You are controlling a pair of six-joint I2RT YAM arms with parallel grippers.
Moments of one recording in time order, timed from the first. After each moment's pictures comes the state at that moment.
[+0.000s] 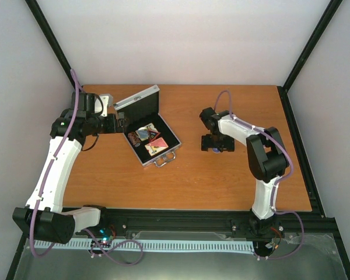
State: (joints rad) left arm -0.11 1.20 1.33 -0.96 0.24 -0.19; right arm 0.46 1.93 1.38 -0.98 0.17 0.54
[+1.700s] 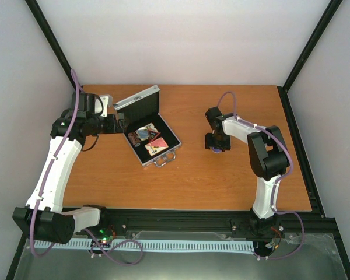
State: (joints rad) left arm -0.11 1.20 1.33 -0.96 0.23 -0.19; right arm 0.39 1.97 1.32 -0.80 0.06 0.43
